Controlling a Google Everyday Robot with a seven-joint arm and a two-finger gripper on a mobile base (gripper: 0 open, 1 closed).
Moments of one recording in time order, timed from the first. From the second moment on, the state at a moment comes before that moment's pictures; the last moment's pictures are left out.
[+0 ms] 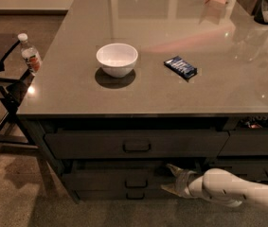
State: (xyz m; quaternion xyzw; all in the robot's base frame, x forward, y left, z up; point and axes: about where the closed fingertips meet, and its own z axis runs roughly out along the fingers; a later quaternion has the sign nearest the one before) arm 0.490 -0.153 0.407 -0.58 0.73 0.08 0.35
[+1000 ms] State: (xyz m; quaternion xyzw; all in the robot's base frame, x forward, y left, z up) arm 0.459 -0.146 0.414 -0.60 0.71 0.08 0.36
